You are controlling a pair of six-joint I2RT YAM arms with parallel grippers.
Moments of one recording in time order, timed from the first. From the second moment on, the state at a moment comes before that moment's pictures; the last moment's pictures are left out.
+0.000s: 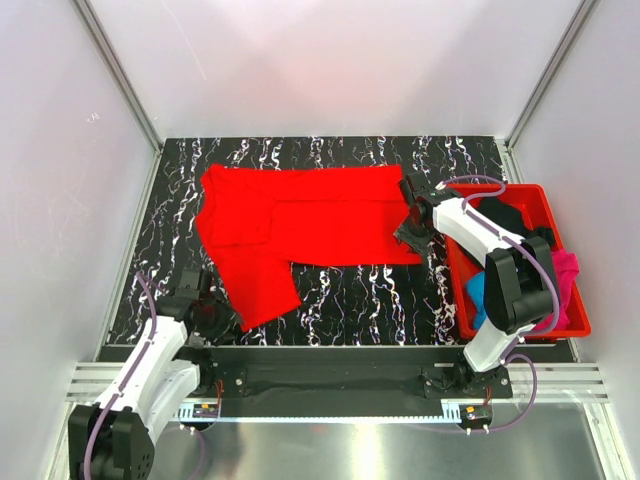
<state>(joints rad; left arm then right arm) -0.13 0.77 0.38 -0.88 0.09 -1.05 0.34 1.69 1.22 -0.77 0.19 1.02</state>
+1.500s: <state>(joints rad) -0.27 1.06 0.52 -0.82 -0.07 -1.08 0.34 1.71 1.21 -0.86 0.30 1.20</state>
